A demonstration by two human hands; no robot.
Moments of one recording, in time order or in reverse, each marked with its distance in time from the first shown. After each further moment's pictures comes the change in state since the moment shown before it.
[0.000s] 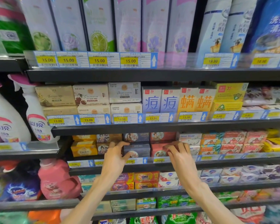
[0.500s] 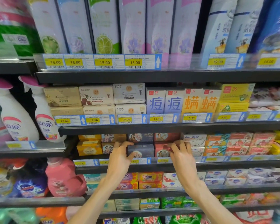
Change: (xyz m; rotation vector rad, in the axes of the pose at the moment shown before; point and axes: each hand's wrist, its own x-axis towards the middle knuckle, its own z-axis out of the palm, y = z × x) left_hand -0.004 0.008 -0.002 -0.003 0.018 -0.004; right_hand 0.005 -0.016 -0.001 0.091 0.054 0.086
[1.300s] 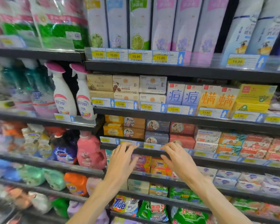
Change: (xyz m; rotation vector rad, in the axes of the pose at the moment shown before) left_hand -0.106 -0.010 -0.052 0.300 0.041 0.138; right_hand -0.029 -0.036 -0.024 0.157 -0.278 -0.458
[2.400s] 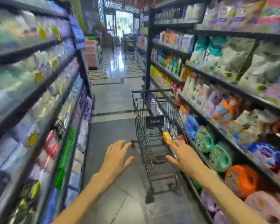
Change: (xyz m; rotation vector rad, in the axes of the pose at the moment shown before) left_hand -0.619 -0.255 -0.383 0.575 0.108 -0.981; right_hand -0.064 -0.695 0.099 0.328 -0.336 -1.093
